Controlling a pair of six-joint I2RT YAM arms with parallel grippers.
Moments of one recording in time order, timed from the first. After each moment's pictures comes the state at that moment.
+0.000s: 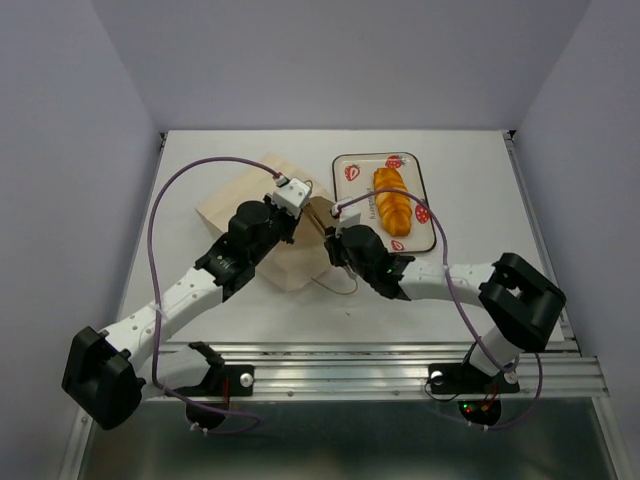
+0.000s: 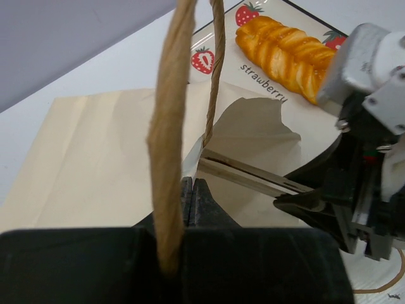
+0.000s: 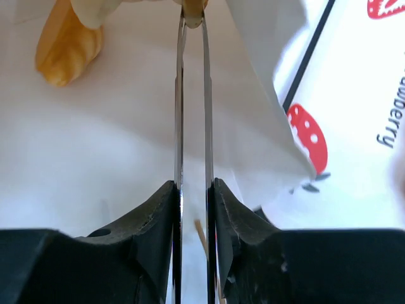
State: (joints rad) left arm -0.65 1.09 0.77 0.09 -0.10 0.14; right arm 0.92 1.64 0.85 0.39 0.38 0.22
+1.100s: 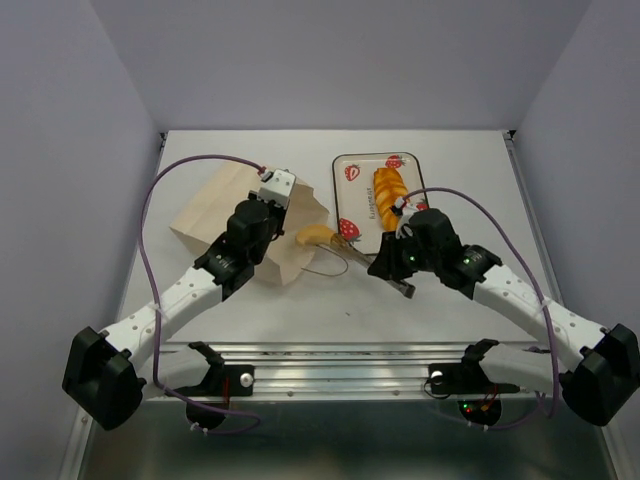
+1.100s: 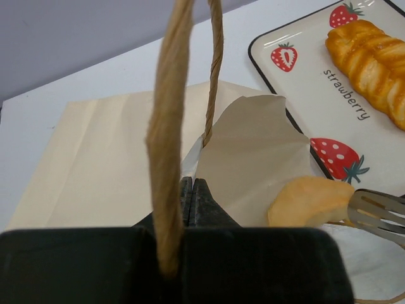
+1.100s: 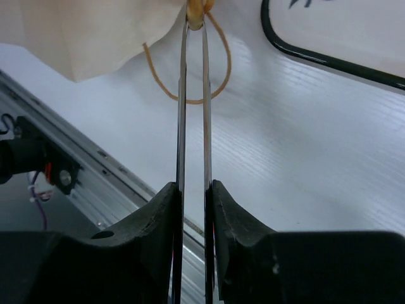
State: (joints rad) left arm -0.64 1.09 0.77 0.09 -0.37 0.11; right arm 0.66 1.10 0.81 -0.42 -0.23 0.50
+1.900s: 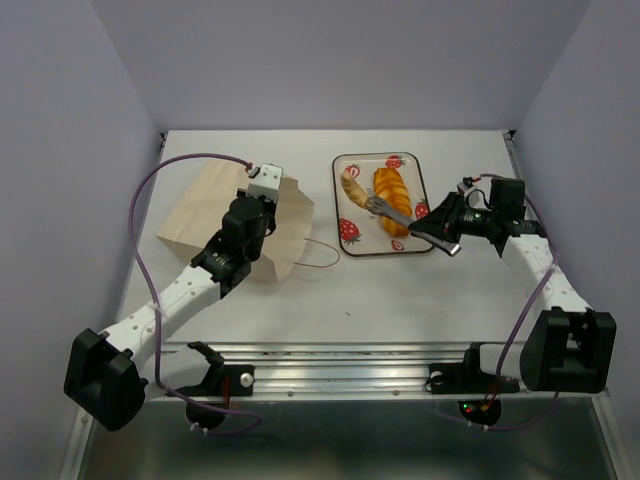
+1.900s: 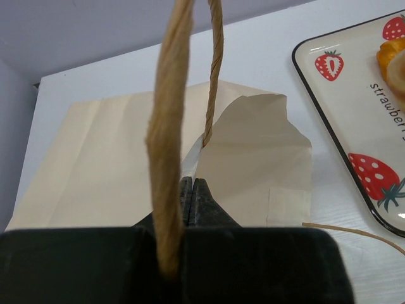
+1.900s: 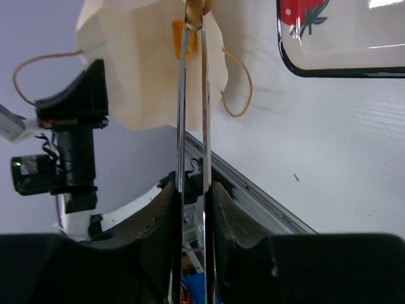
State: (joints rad) left arm -0.59 1.10 0.77 0.10 -0.47 0.09; right arm -0.03 1.25 0.91 -0.42 -0.99 0.76
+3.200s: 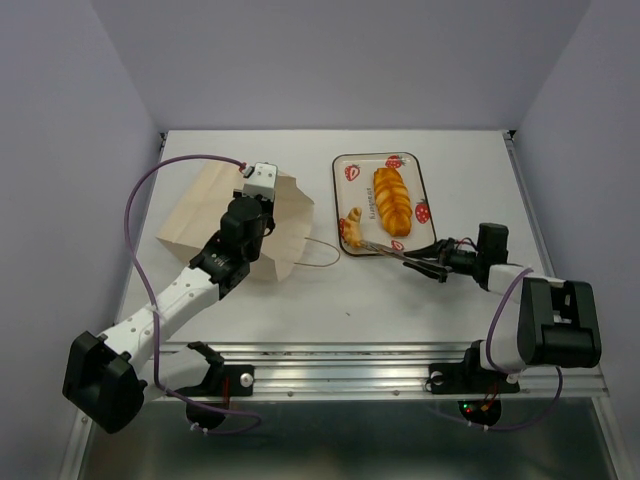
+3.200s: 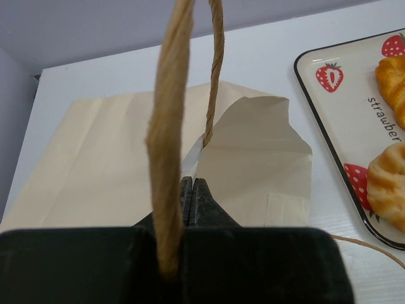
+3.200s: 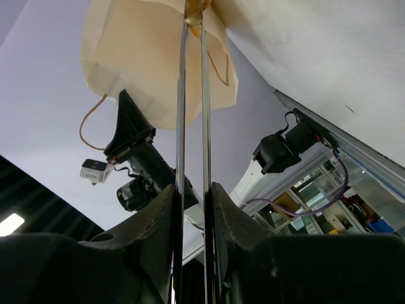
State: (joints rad) left arm -0.59 1.08 0.77 0.10 -0.49 0.03; right arm -0.12 1.39 0.46 0.14 -1.21 1.49
